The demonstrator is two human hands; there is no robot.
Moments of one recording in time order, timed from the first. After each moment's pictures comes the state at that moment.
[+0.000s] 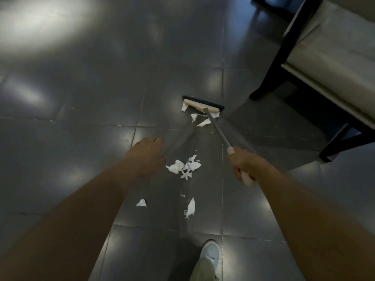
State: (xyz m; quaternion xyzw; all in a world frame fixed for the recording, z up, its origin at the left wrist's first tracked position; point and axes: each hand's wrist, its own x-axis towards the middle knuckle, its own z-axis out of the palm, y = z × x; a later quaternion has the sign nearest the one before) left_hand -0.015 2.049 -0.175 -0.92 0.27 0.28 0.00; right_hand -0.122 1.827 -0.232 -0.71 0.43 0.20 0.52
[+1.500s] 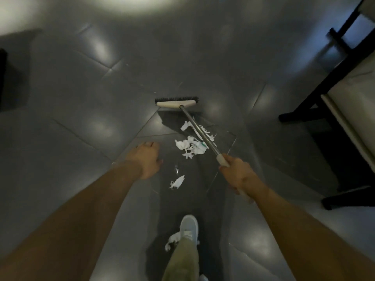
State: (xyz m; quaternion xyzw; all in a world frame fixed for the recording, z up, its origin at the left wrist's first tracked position) left_hand -0.218 2.047 -0.174 -0.96 0.03 0.28 -0.05; right_hand -0.242 1.802 -0.189 -0.89 0.12 0.27 0.33
